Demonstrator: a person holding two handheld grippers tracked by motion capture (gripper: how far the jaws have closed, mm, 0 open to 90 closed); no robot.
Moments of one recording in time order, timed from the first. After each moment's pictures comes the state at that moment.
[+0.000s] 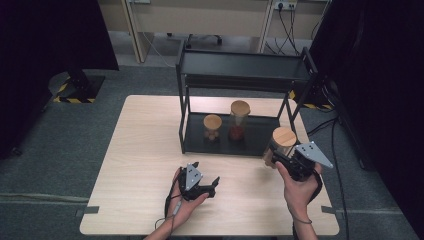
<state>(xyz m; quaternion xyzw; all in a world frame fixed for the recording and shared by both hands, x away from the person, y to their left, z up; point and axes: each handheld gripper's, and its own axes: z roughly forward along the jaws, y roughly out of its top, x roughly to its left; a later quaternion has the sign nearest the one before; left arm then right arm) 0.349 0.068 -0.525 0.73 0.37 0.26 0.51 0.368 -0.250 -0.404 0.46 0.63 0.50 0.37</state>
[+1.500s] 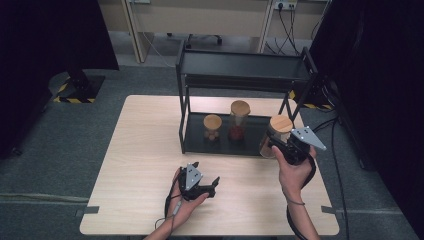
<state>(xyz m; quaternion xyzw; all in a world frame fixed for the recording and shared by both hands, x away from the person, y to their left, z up) 0.349 0.068 -0.525 0.73 0.37 0.26 0.51 0.409 -0.243 -0.395 0.48 0.62 0.50 0.37</state>
